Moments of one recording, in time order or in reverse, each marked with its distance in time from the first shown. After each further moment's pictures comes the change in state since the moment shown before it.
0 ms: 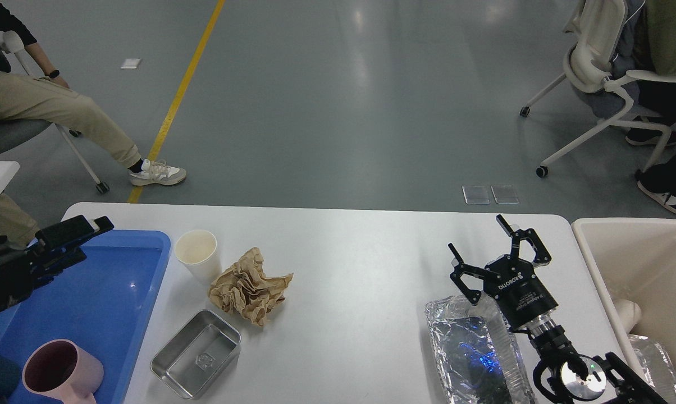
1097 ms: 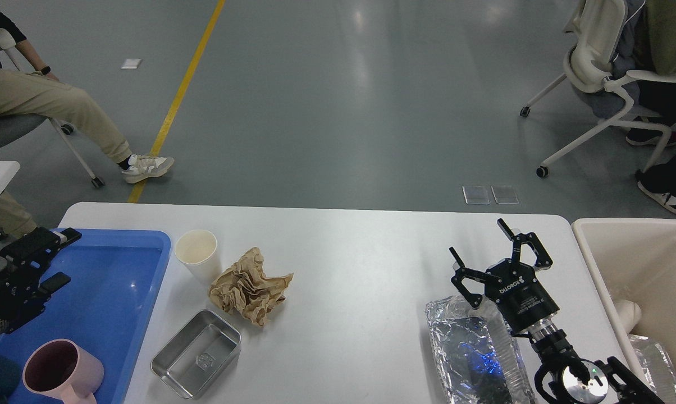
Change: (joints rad) left arm 0.145 -0.011 -0.043 0.012 -0.211 0.098 -0.116; right arm -0.014 -0.003 0.002 0.008 0.000 0.001 0.000
